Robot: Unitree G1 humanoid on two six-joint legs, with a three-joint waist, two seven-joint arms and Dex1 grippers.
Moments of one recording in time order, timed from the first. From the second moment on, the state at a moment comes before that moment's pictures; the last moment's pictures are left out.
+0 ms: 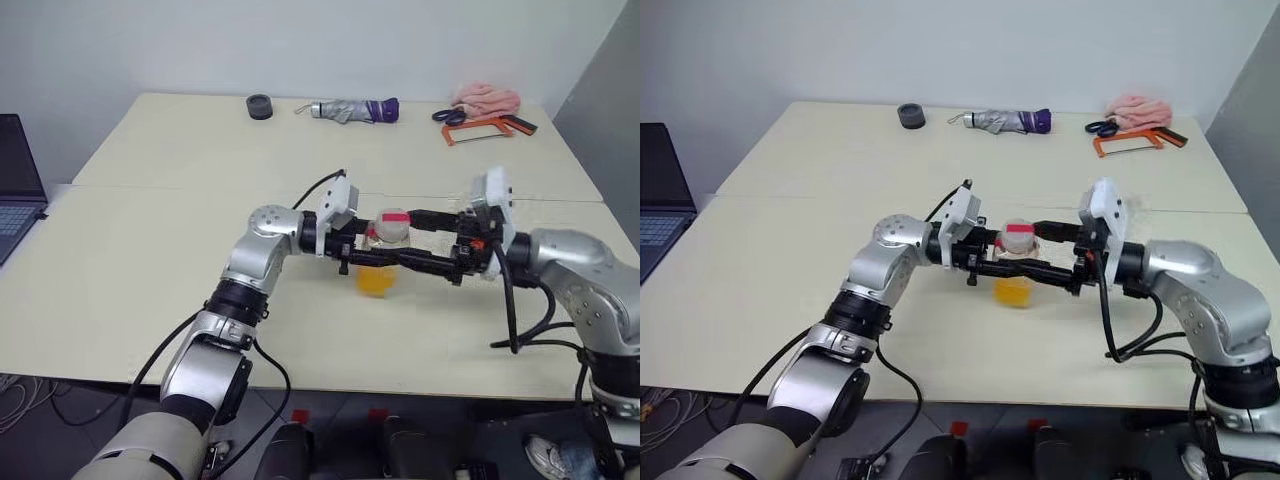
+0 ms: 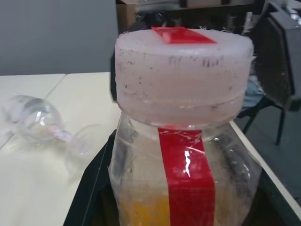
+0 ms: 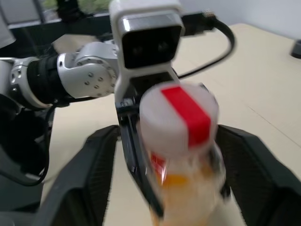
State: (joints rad) left arm -0.89 0.24 -0.17 0.48 -0.30 0.13 -1.37; right arm -0.45 -0.66 -0.13 -0.47 0.74 0.78 0.78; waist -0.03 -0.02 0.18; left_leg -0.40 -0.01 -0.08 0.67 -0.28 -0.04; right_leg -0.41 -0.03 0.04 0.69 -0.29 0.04
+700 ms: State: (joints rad) left arm -0.94 0.18 -0.16 0.60 -0.24 0.02 -1.34; right arm -0.33 -0.23 0.16 -0.85 0.40 0.87 -0.12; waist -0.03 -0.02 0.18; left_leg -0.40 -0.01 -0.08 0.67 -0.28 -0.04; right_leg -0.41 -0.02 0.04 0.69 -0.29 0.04
